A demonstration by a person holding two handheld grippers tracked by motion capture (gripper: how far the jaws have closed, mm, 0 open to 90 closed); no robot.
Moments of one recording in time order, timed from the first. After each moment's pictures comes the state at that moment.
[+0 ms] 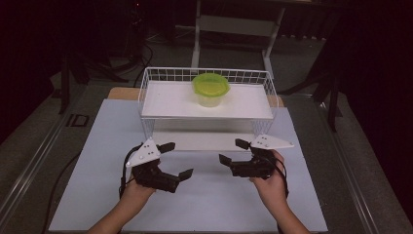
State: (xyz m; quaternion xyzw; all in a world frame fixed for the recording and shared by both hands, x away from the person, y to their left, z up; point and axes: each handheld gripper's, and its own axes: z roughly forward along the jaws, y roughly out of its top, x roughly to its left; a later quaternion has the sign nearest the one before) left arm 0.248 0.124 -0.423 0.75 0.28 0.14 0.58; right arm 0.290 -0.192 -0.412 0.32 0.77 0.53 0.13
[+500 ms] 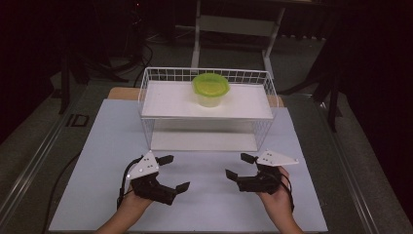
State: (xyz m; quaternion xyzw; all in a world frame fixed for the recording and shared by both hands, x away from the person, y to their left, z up) left arm 0.236 0.130 -0.456 0.77 0.28 0.12 0.57; right arm 0.269 -0.214 -0.446 0.32 0.78 0.52 0.12
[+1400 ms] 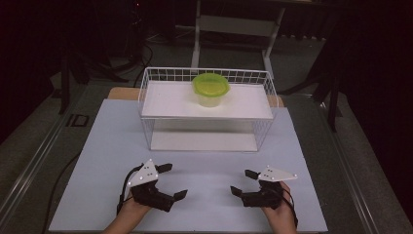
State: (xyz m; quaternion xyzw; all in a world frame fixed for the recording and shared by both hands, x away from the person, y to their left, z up) left arm 0.231 0.133 -0.486 0.77 0.28 0.11 0.56; right arm 0.253 -0.233 -0.494 0.34 0.80 0.48 0.11
